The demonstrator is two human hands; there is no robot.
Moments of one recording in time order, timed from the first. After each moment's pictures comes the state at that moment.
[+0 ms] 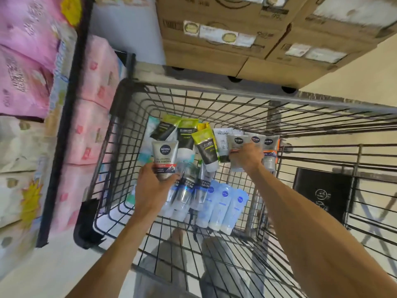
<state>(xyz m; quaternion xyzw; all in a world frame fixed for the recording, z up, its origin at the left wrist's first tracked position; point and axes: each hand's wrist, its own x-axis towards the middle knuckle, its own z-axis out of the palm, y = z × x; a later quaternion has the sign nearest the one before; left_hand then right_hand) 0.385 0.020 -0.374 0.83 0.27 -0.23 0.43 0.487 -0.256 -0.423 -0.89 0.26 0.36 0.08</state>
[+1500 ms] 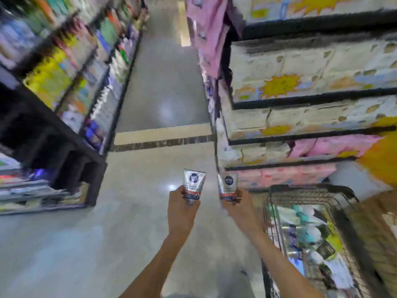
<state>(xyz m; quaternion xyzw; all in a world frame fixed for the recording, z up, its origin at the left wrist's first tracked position) -0.094 -0.010 -0.046 0.59 0.62 0.34 0.39 0.107 -0.047 -0.053 -0.71 -0.36 0.43 0.42</state>
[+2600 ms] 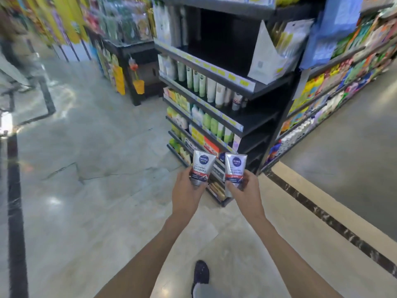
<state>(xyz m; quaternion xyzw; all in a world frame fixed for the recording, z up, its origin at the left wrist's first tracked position) -0.842 0.033 0.017 0.29 0.83 0.47 0.11 -0.696 0.161 0.022 -0.41 -0.72 0.48 0.28</state>
